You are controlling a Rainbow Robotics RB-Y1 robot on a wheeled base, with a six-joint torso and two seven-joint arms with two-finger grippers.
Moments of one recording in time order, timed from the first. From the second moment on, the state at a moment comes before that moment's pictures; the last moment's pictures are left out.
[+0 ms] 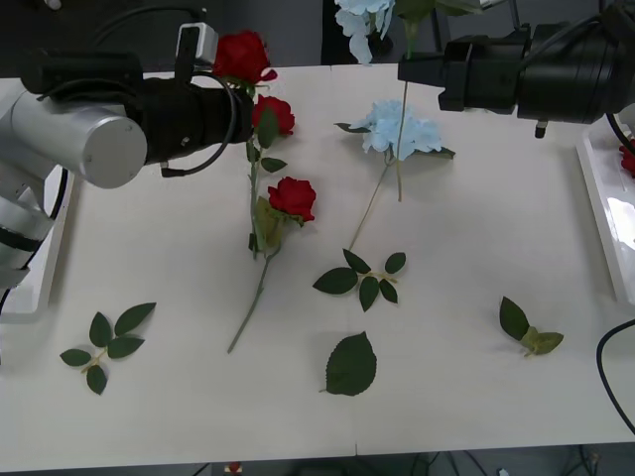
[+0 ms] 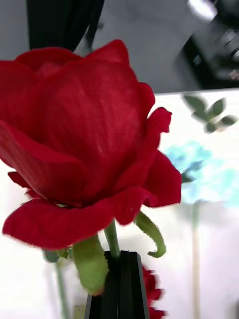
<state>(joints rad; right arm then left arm) -0.68 -0.70 0.16 -1.51 -1.76 0.98 2.13 -0.60 0.61 -0.30 -1.69 0.82 0.82 -1.32</state>
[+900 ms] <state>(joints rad) -0.68 -0.77 0.31 -1.04 -1.38 1.21 2.01 -0.40 0.30 -0.27 -1.92 0.47 0.47 -1.32</state>
